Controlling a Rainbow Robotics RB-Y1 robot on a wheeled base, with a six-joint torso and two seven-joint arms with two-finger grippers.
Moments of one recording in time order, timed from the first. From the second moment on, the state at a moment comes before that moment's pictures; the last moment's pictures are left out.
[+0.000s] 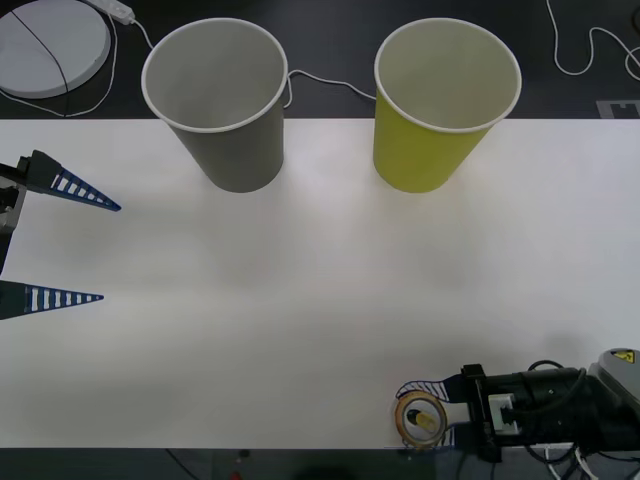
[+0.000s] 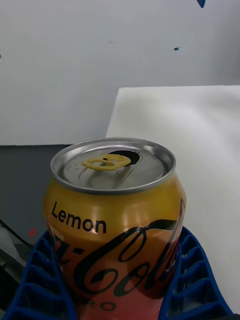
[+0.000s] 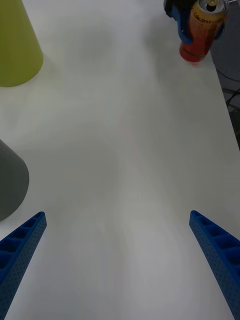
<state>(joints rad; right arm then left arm) -0.08 -0.60 0.34 -1.08 1.10 -1.44 0.87 -0.16 1.06 0.22 -1.83 -1.39 -1.52 0.10</state>
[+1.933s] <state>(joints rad) -0.04 -0.90 -0.37 -2.01 1.45 -1.57 -0.72 -0.16 1.06 0.22 -1.83 -1.39 -1.52 0.10</state>
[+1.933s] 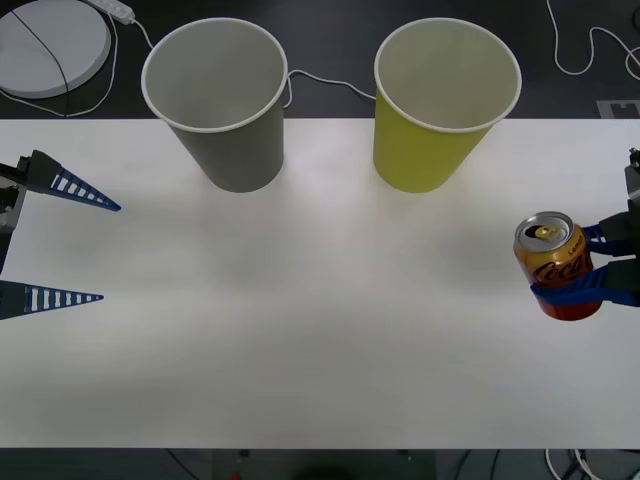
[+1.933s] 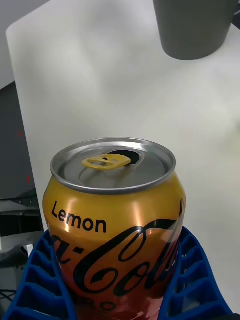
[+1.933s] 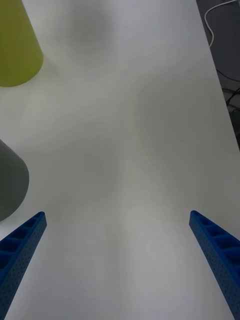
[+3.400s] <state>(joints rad) -0.88 -1.20 0.13 -1.70 1.58 -1.57 -1.26 -0.16 1.06 0.22 -1.83 -1.39 -1.52 0.10</state>
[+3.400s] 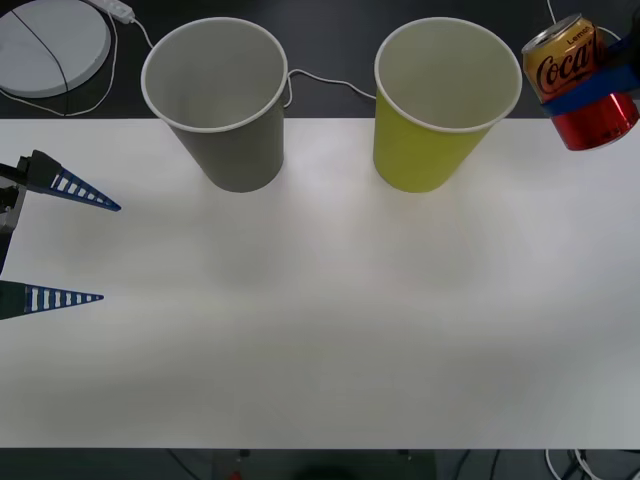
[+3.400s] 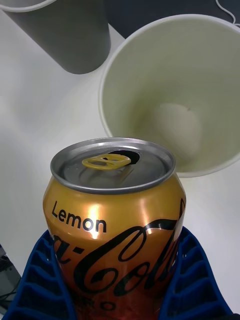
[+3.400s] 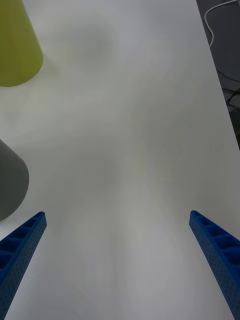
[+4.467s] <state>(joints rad) -1.37 -0.82 0.47 -1.12 1.97 -1.54 -1.22 -0.16 1.06 0.22 -1.83 -1.39 -1.52 0.10</state>
